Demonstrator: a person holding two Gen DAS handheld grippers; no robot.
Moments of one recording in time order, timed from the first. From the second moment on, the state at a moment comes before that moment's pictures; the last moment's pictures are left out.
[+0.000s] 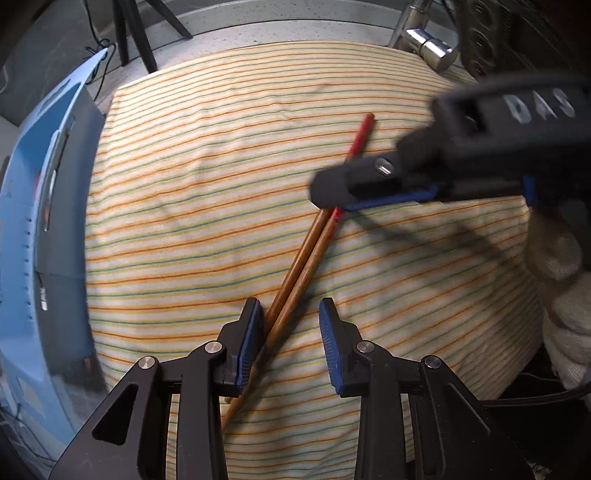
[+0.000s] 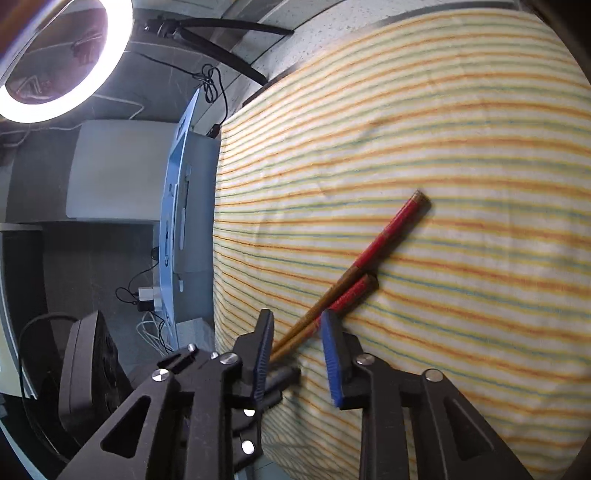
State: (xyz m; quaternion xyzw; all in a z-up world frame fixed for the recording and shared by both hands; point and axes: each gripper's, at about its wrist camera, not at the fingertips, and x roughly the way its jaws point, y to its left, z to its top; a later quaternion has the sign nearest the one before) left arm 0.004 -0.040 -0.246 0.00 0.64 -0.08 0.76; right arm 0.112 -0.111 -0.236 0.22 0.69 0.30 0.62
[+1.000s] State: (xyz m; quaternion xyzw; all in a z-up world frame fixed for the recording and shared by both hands) left arm 0.059 -0.077 -0.255 0.06 0.63 -0.19 0.75; right arm 0.052 -0.184 -0.193 0.27 0.62 0.19 0.71
